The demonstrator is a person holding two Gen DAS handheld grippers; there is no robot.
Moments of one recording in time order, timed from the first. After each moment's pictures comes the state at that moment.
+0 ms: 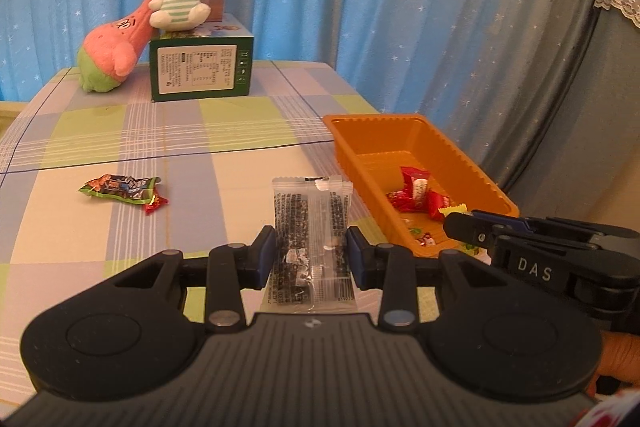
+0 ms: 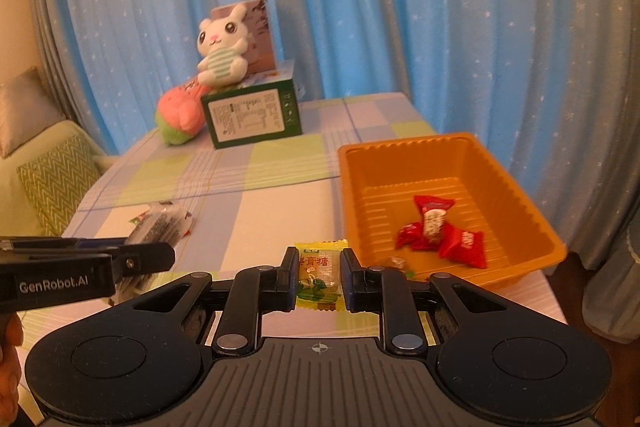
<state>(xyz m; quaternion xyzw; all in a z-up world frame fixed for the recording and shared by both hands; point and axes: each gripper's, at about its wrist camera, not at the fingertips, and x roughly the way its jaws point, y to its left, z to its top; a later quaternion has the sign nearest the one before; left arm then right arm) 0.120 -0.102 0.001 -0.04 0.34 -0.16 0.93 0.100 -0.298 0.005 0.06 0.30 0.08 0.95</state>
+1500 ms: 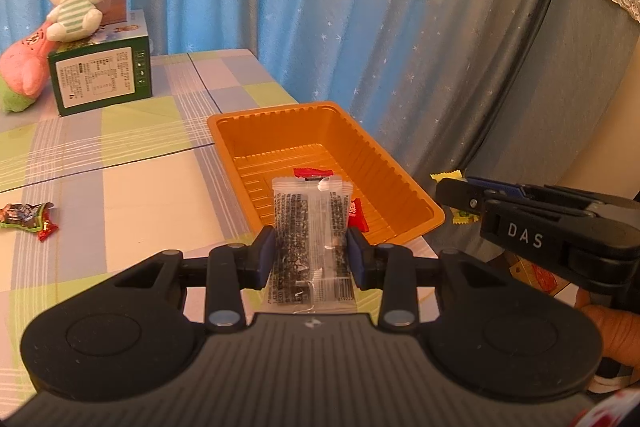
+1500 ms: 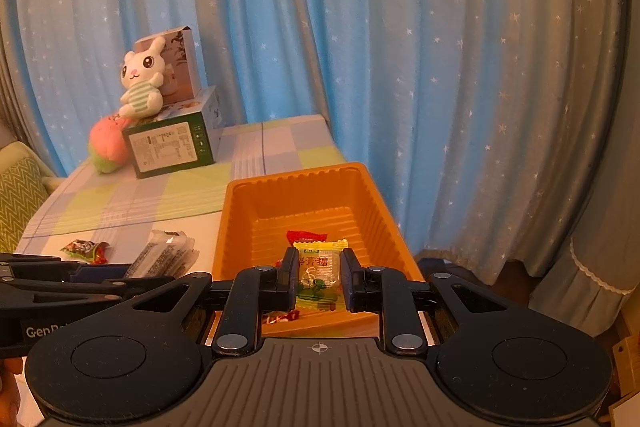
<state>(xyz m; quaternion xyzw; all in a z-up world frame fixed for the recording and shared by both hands) 0.150 -0.222 0.007 -0.02 0.36 -0.23 0.90 0.105 -0.401 0.034 0.05 0.29 0.01 0.96</state>
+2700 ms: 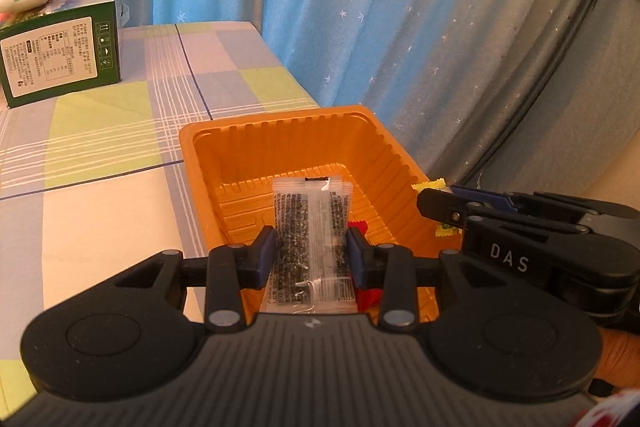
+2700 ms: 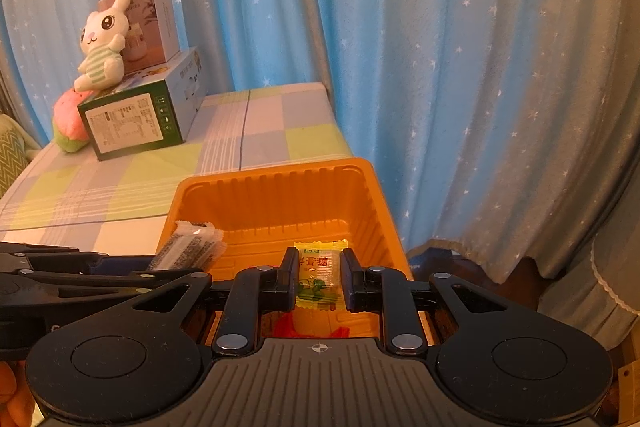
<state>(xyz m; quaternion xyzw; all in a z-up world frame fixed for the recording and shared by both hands) 0.288 -0.261 -0.045 -0.04 0.40 -0.22 0.89 0.249 -0.429 -0.013 0.03 0.35 0.03 0.94</state>
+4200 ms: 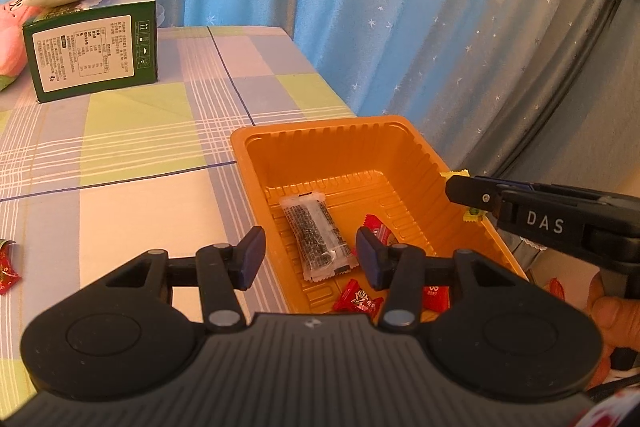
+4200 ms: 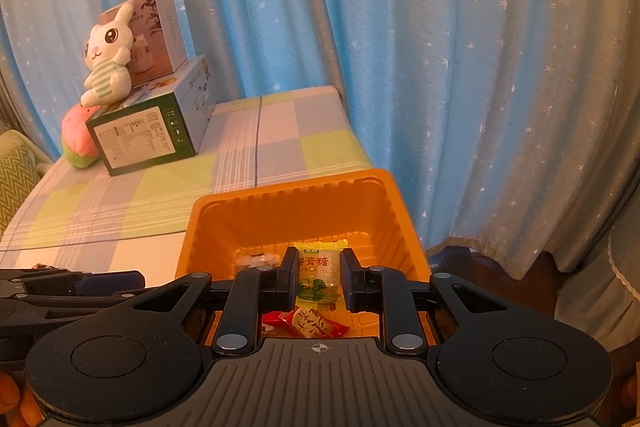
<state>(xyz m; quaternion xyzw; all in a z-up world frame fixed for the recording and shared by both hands) 0.291 -0.226 -0.043 -0.05 0.40 -0.20 0.89 0.263 -0.423 -0.004 0.05 0.35 0.04 0.93</state>
